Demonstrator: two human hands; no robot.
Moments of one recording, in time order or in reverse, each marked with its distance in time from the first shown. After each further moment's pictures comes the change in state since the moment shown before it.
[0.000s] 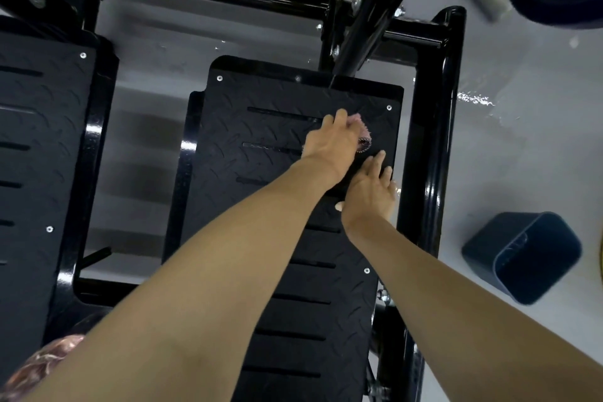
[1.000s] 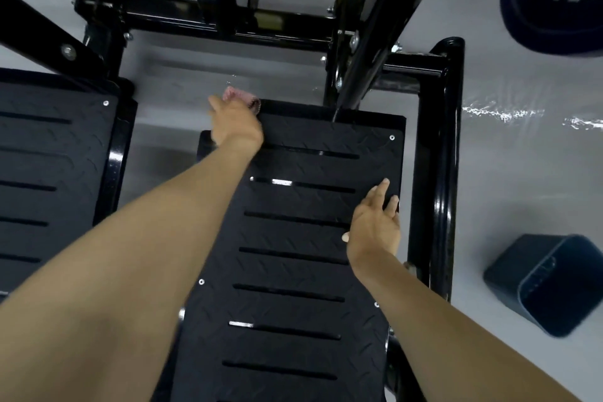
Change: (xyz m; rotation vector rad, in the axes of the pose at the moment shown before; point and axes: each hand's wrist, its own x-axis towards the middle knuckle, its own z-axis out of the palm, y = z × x) left_hand 0.033 -0.134 -0.043 -0.269 0.210 -0.731; right_hand 0.001 0.002 0.002 -0.004 -0.010 -0.053
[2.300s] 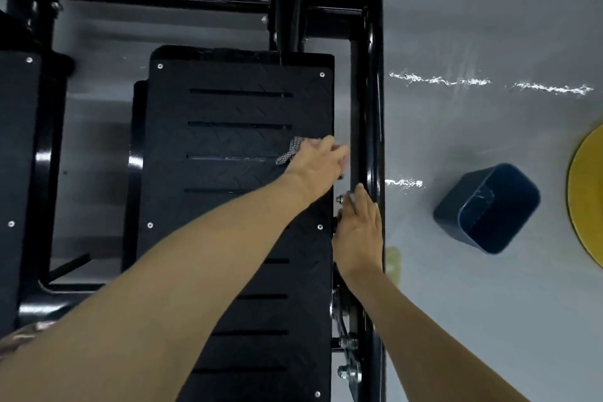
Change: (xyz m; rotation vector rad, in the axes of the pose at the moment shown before) left_hand -0.226 0.069 0.086 0.843 -0.132 1.232; right_hand -0.093 0.091 0.098 0.386 0.350 -0.086
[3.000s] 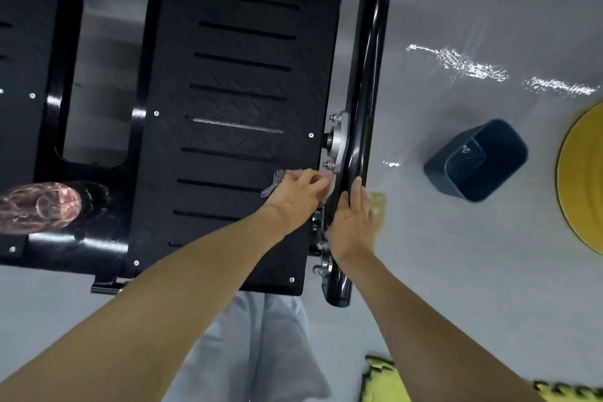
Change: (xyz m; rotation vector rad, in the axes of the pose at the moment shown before) left_hand -0.132 0.163 0.068 -0.047 -0.105 -0.010; right_hand -0.135 0.050 0.018 -0.092 -0.287 0.026
